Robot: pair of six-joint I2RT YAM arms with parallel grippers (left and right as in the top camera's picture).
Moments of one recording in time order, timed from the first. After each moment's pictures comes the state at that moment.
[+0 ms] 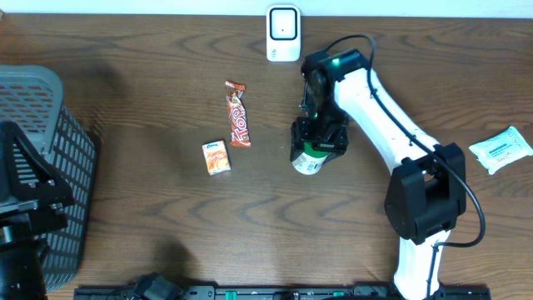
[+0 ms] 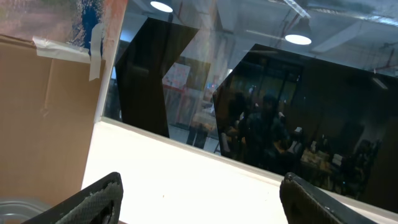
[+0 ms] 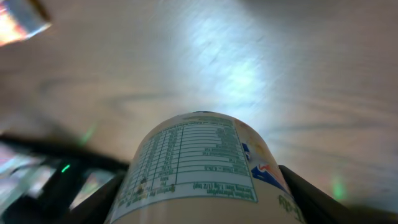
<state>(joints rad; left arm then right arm) -0.55 0.59 1.41 -0.42 -0.74 -0.03 0.42 2.08 1.81 -1.53 -0.41 0.35</state>
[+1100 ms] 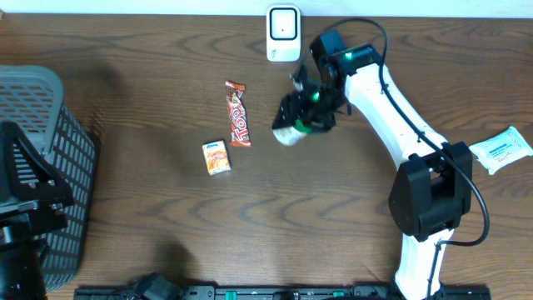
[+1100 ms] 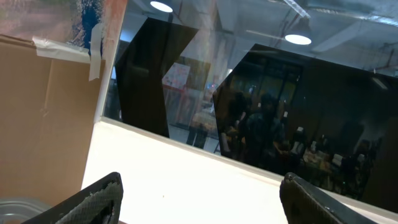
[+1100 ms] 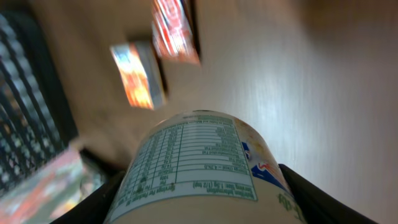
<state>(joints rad) -0.55 0.59 1.41 -0.42 -0.74 -0.03 0.38 2.08 1.83 -1.16 -0.59 0.31</state>
